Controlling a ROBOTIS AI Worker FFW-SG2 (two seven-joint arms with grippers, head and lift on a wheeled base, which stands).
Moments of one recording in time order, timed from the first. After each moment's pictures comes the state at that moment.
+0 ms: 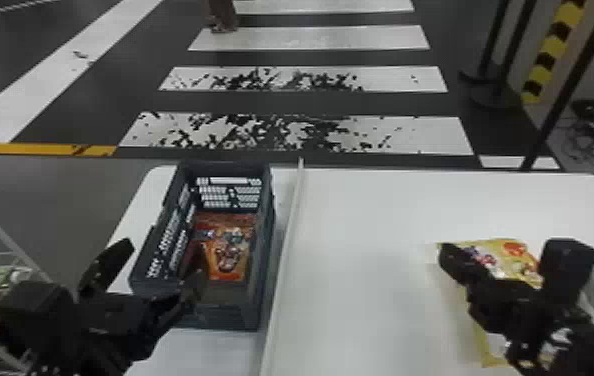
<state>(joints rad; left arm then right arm) 0.71 0.27 0.07 -2.29 0.28 0.11 0.05 0.28 -0.15 -0.01 -1.89 -0.34 0.46 0.20</state>
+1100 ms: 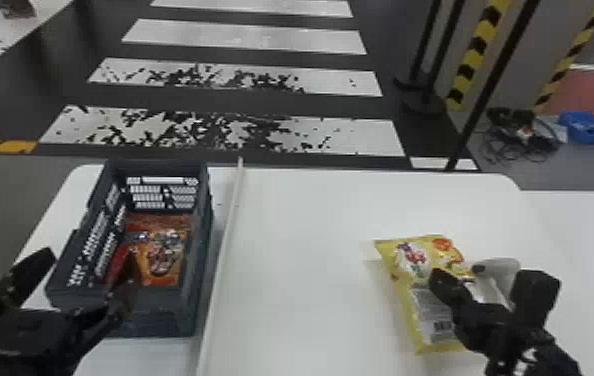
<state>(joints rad) 0.71 0.28 0.06 -2.28 0.28 0.11 0.05 0.30 -0.21 -0.14 -1.65 -0.32 0.26 0.24</state>
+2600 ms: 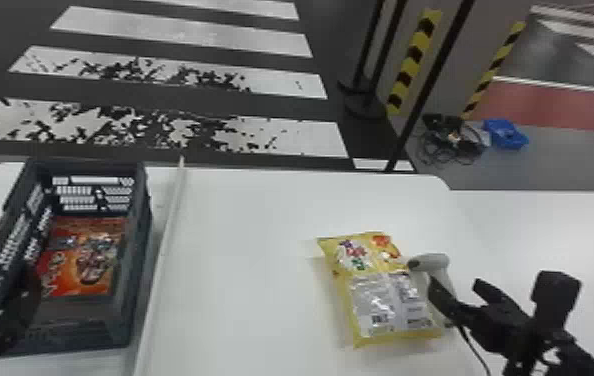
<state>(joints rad) 0.70 0.30 0.07 -2.14 0.33 -0.10 0.04 0.42 -0.28 -0.39 -1.77 -0.38 0.37 0.33</state>
